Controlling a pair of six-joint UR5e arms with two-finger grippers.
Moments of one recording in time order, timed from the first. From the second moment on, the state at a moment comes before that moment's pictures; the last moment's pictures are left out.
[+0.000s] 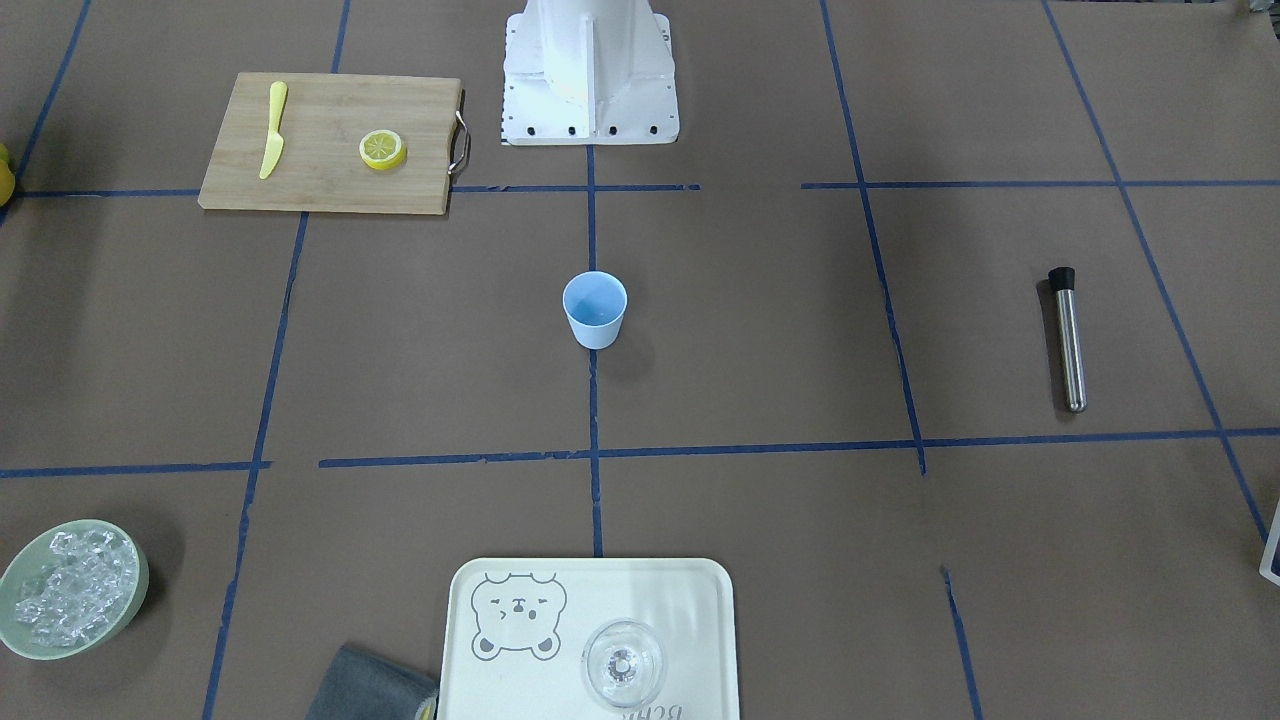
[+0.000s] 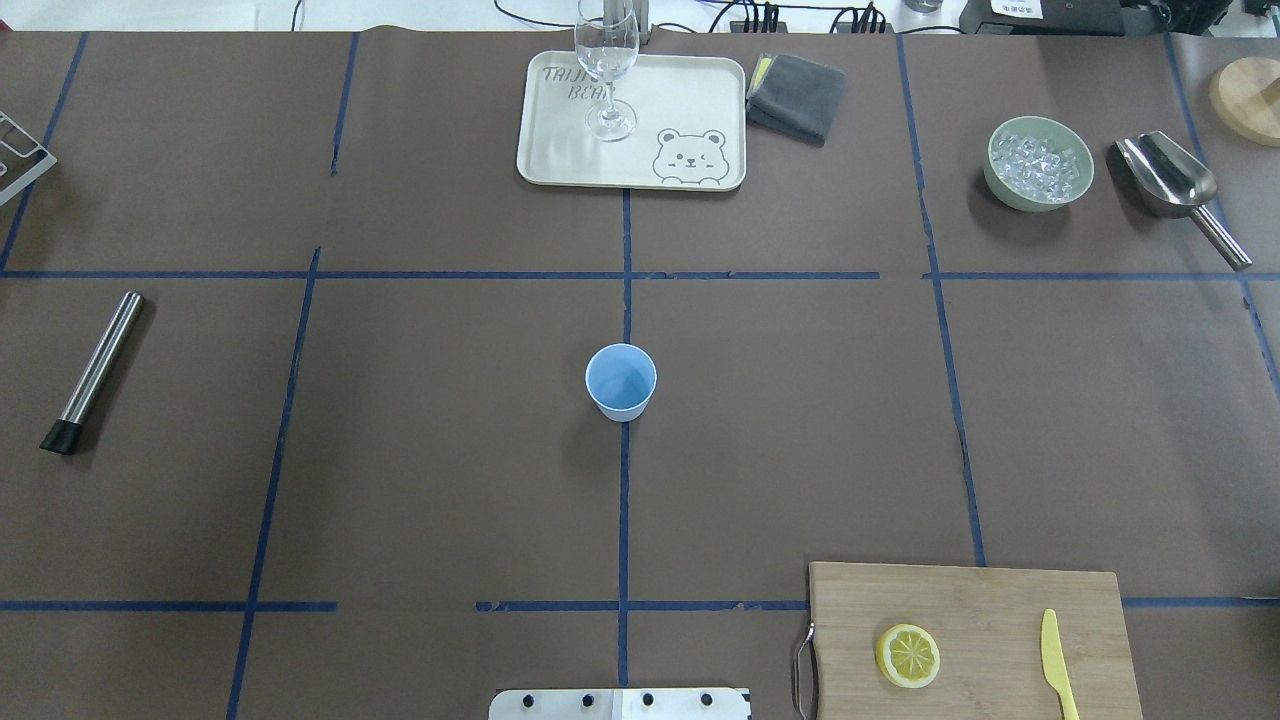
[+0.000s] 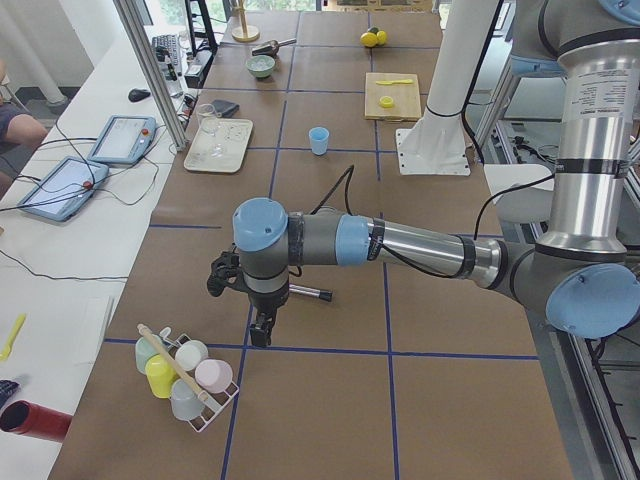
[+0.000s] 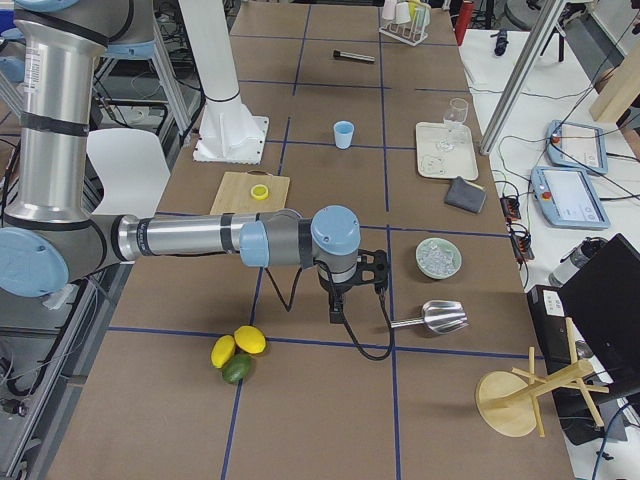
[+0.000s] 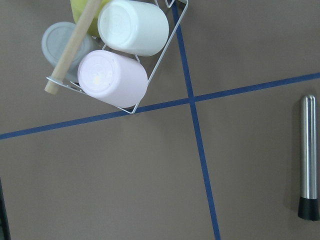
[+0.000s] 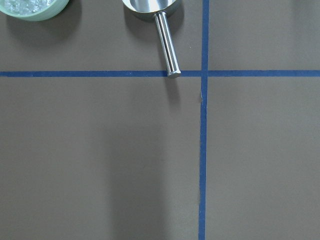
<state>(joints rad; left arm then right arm) -1.66 -1.58 -1.76 -1.38 -2.29 0.25 1.56 -1.74 1.84 -1.57 2.42 0.07</state>
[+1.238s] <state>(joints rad) -1.58 -1.66 -1.84 -1.39 -2.29 0.25 1.34 -1.56 1.94 -1.53 2.43 0.40</state>
